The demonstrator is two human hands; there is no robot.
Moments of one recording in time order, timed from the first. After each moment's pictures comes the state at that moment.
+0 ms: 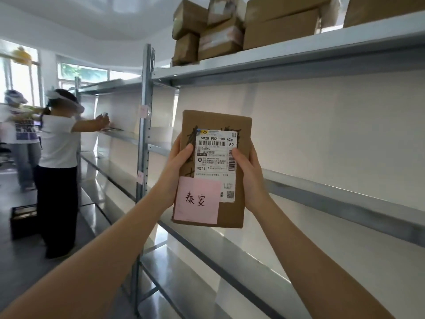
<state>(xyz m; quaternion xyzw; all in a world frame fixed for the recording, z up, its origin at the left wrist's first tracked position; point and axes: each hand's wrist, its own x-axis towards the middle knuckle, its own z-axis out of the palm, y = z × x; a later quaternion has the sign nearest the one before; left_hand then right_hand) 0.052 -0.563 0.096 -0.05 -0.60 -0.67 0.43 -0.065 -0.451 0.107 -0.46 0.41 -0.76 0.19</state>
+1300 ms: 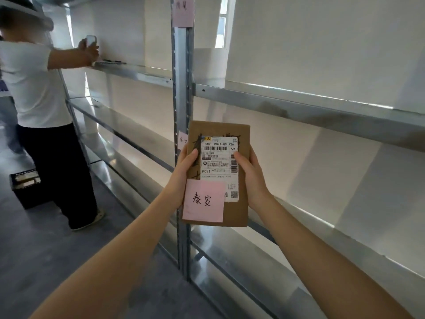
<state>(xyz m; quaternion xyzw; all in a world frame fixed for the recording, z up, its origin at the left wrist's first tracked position) 0.037 -1.062 -0.073 0.11 -0.52 -0.79 0.29 -0.085 -0.959 -0.071 -0.30 0.52 -0.76 0.26</state>
